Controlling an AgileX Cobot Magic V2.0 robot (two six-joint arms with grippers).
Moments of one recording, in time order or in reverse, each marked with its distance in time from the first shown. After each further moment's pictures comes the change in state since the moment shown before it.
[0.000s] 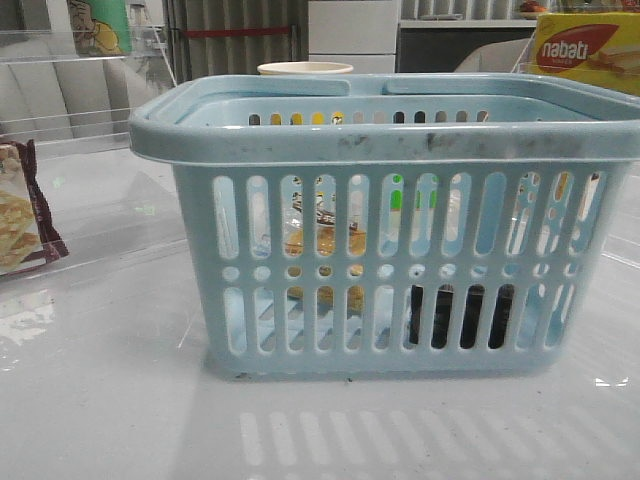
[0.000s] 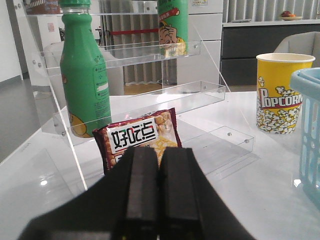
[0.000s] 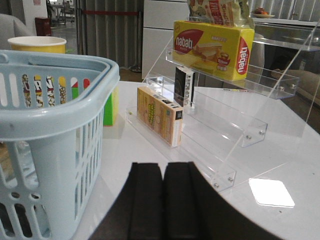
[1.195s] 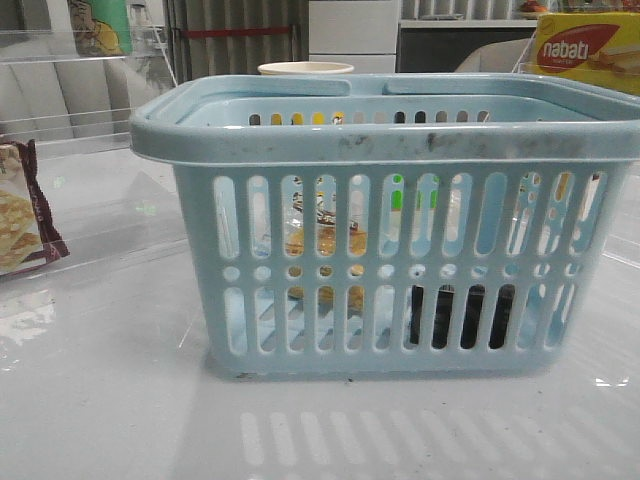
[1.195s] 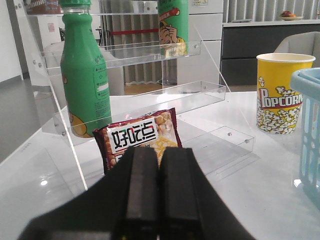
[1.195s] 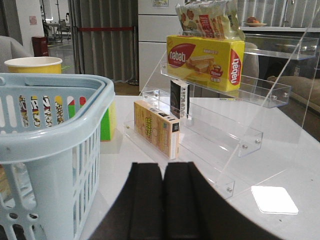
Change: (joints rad) left arm 0.000 0.000 0.000 0.000 0.000 0.000; right arm -0.018 0.000 0.000 -0.027 -0.035 0.048
